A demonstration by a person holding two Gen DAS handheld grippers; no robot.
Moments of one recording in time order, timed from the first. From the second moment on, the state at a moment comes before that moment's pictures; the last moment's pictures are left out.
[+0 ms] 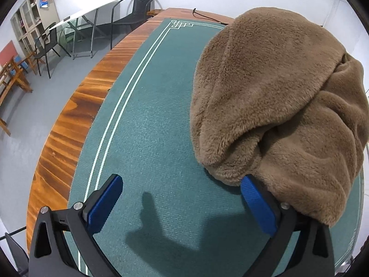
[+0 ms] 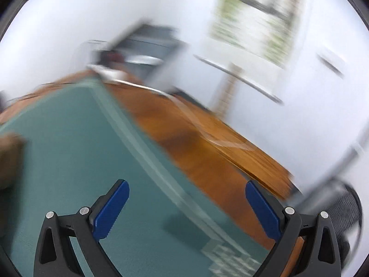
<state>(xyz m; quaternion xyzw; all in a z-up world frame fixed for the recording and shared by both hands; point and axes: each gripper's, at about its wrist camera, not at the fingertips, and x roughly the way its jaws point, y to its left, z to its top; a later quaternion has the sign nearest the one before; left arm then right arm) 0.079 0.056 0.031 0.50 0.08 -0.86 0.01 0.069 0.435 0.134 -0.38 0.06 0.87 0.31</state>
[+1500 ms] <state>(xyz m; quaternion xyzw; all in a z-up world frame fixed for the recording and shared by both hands) -0.080 -0.053 0.082 0.50 0.09 -0.86 -0.04 -0.019 0.195 0.022 -0.55 0.05 0.80 -0.22</state>
